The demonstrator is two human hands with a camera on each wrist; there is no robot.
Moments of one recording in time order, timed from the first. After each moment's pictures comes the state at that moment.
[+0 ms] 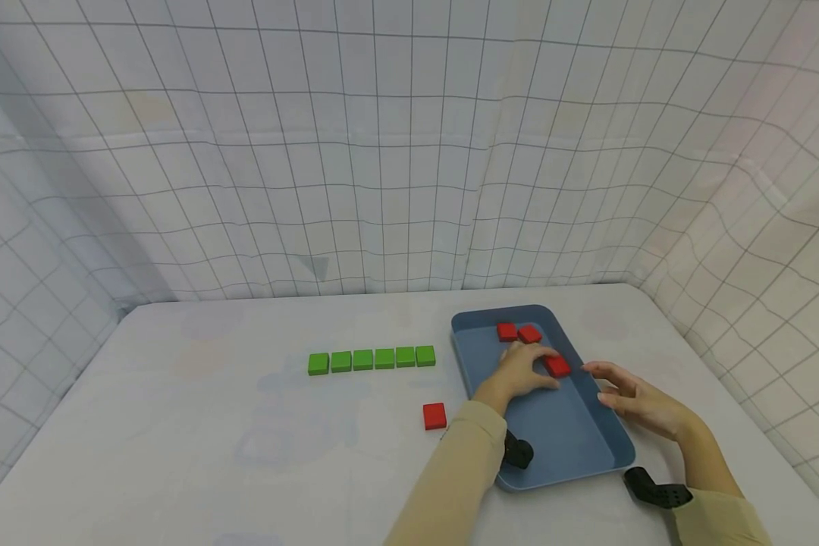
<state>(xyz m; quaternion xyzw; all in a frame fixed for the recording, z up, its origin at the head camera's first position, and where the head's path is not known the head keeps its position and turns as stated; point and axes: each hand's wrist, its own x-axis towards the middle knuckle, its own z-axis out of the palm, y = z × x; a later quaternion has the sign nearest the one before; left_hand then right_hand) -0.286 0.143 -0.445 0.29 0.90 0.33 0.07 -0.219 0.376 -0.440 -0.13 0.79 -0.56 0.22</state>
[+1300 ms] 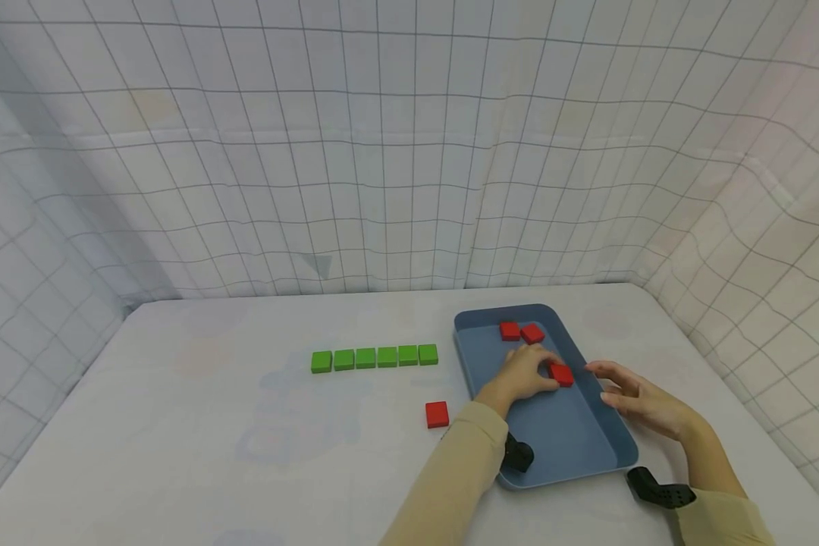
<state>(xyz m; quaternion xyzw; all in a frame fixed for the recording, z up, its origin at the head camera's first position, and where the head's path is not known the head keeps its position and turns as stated) -0.280 0.142 -0.444 0.31 0.89 0.32 0.06 -0.218 0.377 -0.440 -0.13 0.80 -0.55 0.21</state>
